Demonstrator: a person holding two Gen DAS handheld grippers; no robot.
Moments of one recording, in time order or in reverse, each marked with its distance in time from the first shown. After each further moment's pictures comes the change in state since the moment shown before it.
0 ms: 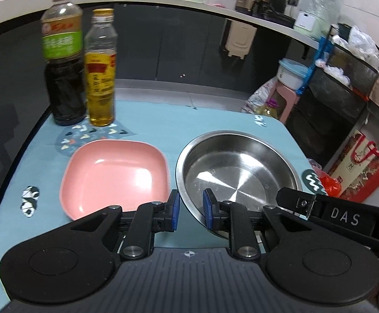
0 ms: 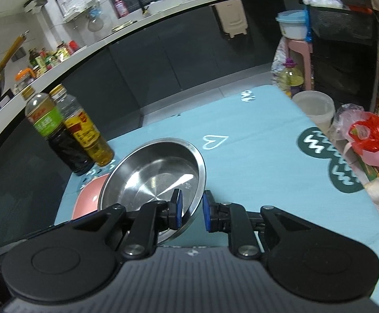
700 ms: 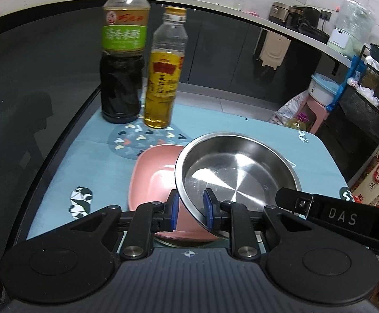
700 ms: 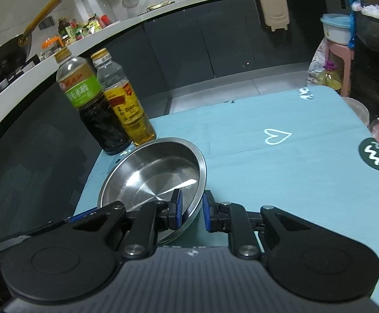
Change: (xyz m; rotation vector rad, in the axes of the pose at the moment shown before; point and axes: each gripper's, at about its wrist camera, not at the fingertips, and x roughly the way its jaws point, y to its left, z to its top) left arm -0.004 0.073 0.004 -0.086 -0.017 0.085; right arm 0.031 0.066 -0.005 -0.115 0.065 0.073
